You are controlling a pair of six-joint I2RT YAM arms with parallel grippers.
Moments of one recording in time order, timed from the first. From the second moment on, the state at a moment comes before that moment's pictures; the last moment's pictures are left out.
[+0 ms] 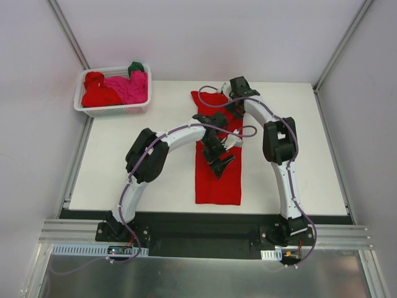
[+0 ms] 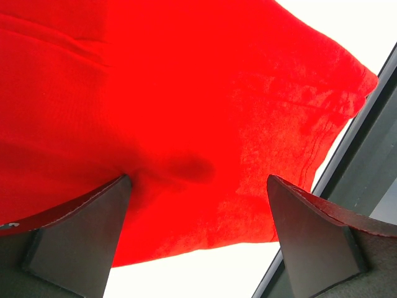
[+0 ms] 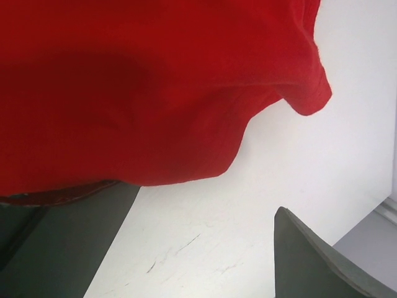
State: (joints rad) left arm -0.77 2.22 1.77 -0.96 0.58 0.32; right arm 0.34 2.45 2.11 -0.58 0.37 -0.69
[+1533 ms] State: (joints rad) left arm -0.64 1.47 0.91 -0.96 0.34 0.33; right arm 0.46 1.70 1.41 -1.40 -0.24 -0.55
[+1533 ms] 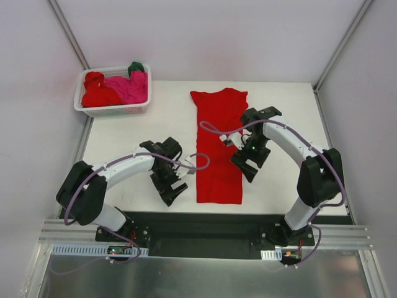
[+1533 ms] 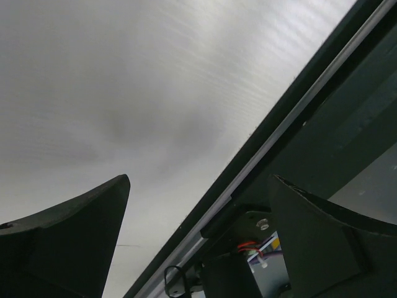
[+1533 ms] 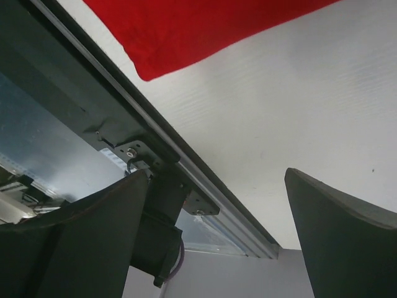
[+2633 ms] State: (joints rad) left arm -0.13 1.41 1.00 -0.94 0.14 0.54; right arm 1.00 1.31 0.97 -0.97 0.15 -0.64
